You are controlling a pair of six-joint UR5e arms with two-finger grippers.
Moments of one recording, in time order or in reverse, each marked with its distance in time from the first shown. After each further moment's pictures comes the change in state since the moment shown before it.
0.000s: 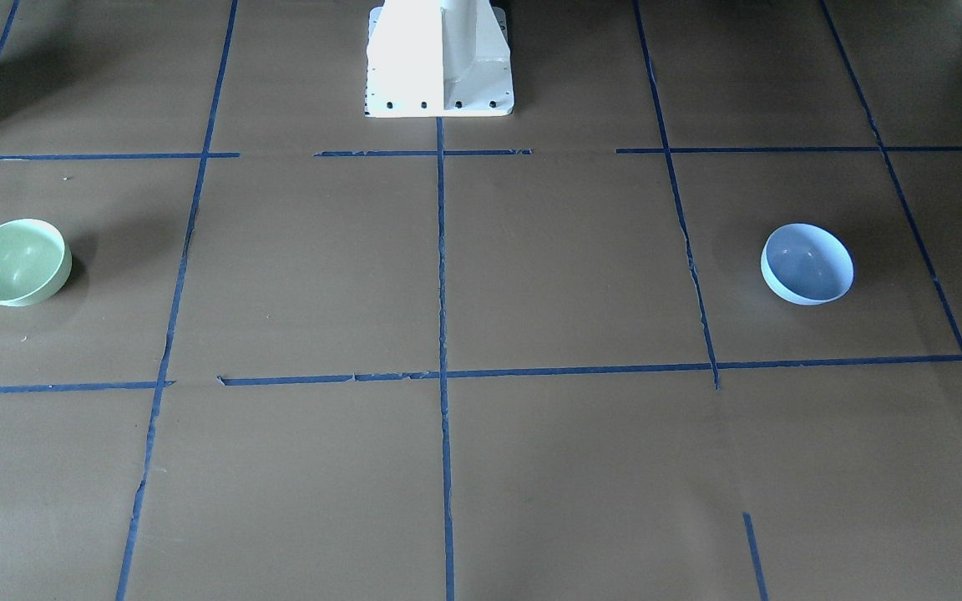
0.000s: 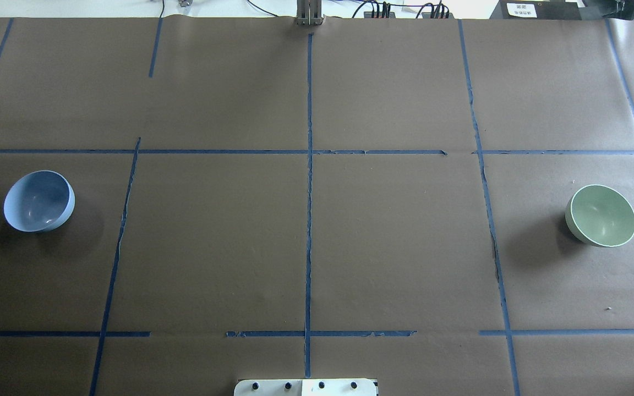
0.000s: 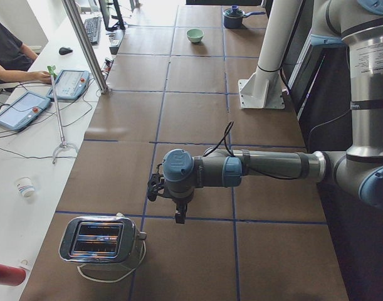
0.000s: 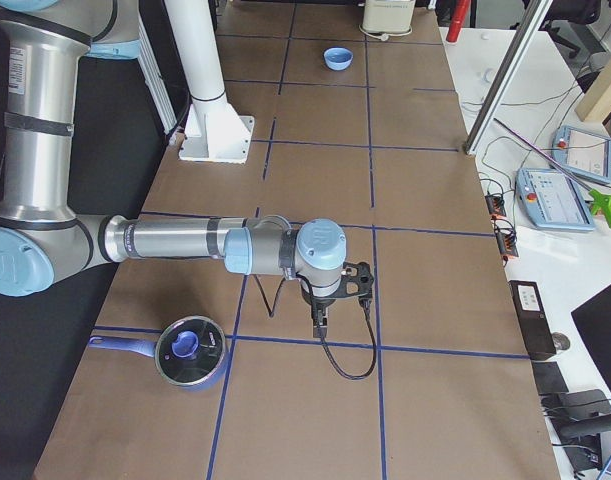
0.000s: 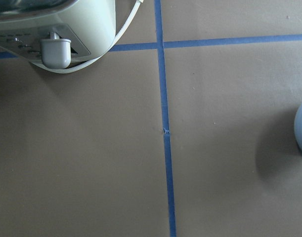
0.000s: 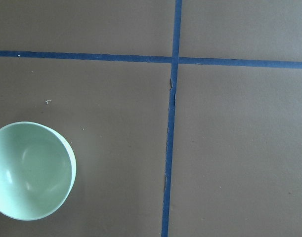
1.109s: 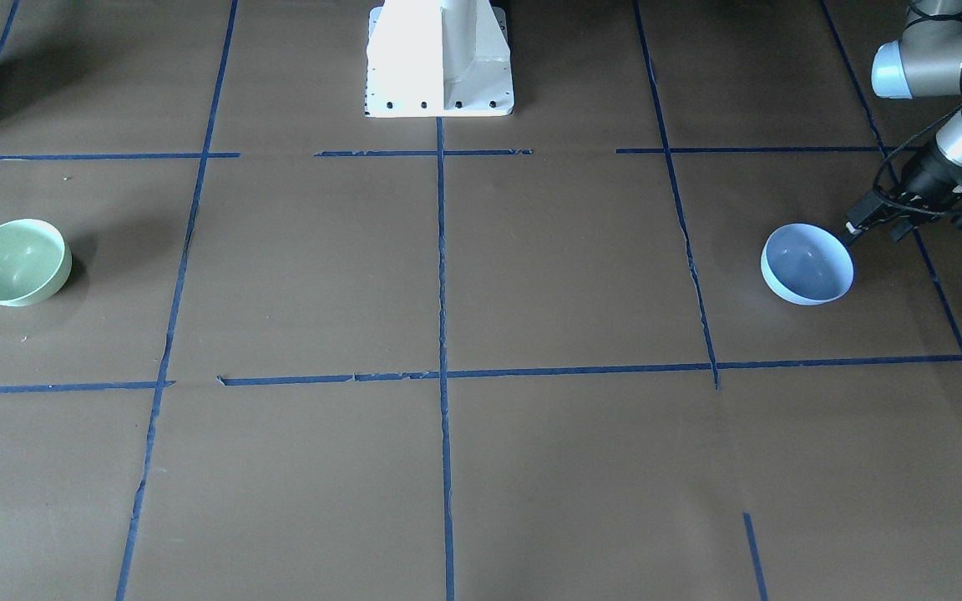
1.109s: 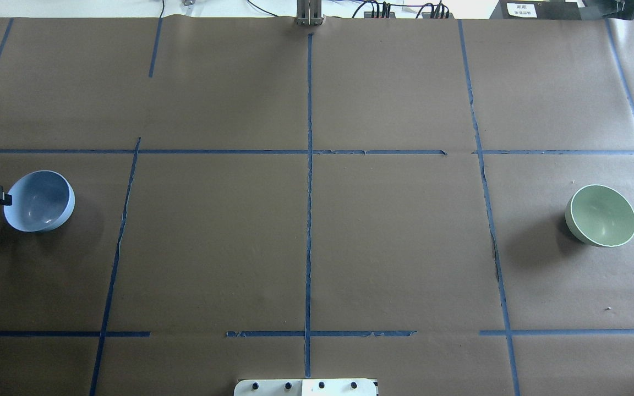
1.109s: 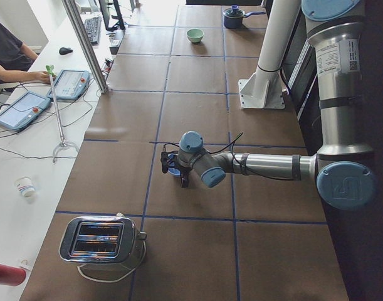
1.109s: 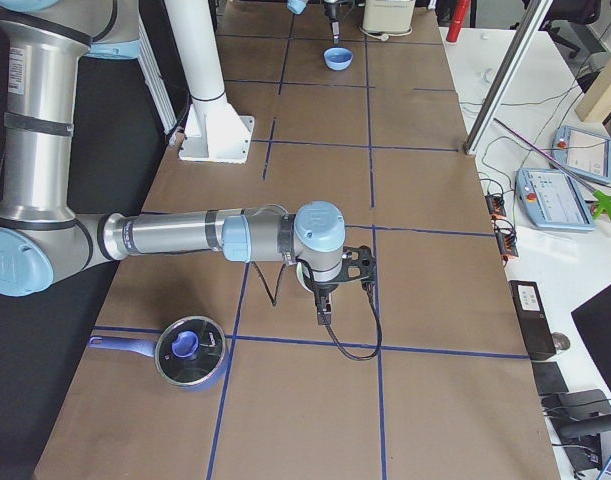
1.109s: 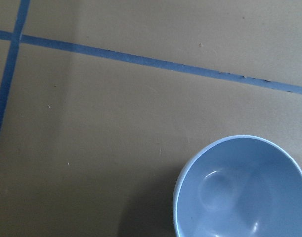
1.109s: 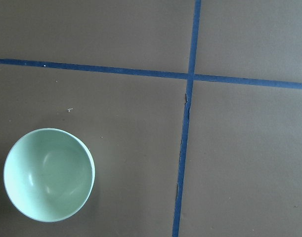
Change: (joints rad) left arm 0.546 -0.004 0.151 -0.830 0.263 -1.010; right arm 0.000 -0.002 0.057 0.000 0.002 0.000
